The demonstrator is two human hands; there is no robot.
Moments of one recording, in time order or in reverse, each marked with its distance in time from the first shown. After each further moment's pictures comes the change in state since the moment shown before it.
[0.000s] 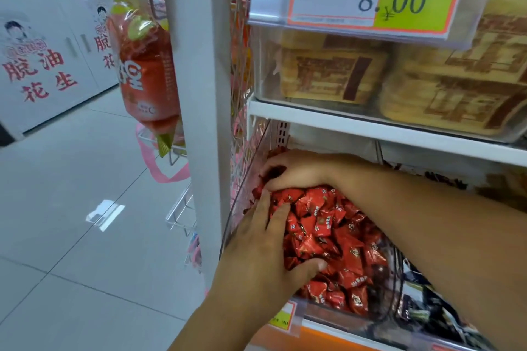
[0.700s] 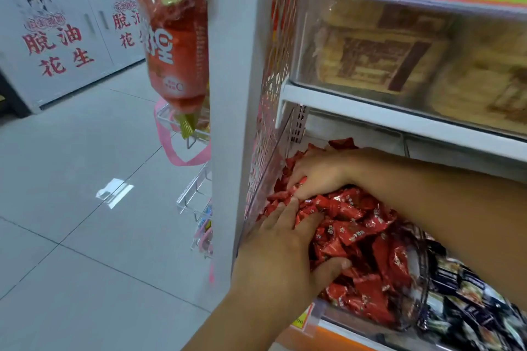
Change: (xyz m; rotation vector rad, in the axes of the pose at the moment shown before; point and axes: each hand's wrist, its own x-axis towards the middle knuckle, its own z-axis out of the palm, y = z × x) left_hand 0.000 0.007 0.011 0.016 0.002 0.037; right_hand 0.009 0.008 0.005 -0.370 -0.272 -0.022
